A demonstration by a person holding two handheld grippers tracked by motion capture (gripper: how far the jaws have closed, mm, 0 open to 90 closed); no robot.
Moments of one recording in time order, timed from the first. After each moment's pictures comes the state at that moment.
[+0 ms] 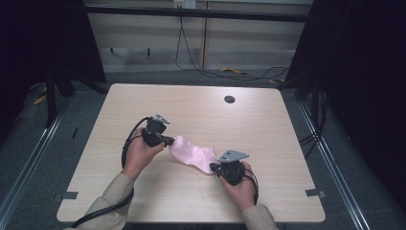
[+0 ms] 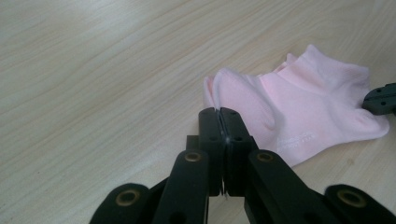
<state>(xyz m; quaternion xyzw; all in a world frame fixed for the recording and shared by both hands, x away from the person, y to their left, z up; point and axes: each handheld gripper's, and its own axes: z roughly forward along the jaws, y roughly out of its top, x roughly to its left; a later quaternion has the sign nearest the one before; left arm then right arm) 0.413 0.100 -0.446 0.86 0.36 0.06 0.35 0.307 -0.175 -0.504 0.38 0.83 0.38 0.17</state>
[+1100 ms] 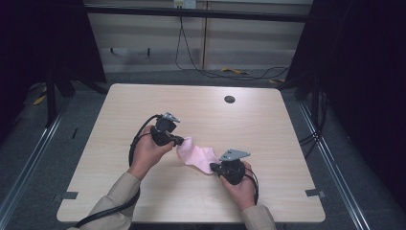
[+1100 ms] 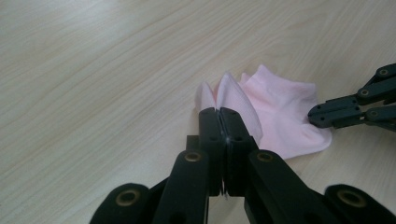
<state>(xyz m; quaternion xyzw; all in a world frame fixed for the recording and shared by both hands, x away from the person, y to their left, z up) 0.404 0.073 -0.421 0.88 0.33 0.05 0.35 0.310 -0.177 -0.504 0.39 0.82 0.38 0.15</state>
